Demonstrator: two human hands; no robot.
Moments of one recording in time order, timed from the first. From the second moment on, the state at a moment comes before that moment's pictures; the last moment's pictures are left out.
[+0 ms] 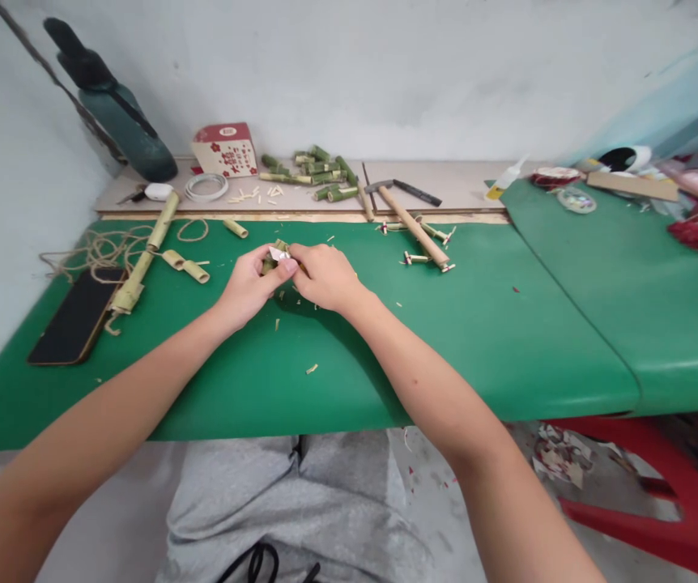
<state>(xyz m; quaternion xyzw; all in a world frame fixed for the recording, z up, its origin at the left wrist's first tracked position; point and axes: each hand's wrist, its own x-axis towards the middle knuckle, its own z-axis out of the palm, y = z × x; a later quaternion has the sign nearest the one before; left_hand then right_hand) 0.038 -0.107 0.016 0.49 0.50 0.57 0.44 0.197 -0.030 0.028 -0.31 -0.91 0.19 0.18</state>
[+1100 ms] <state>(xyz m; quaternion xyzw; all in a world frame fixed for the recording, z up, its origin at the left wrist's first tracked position) 0.038 -0.109 0.027 0.38 0.46 0.57 0.56 0.203 -0.024 0.029 -0.27 -0.91 0.23 0.20</state>
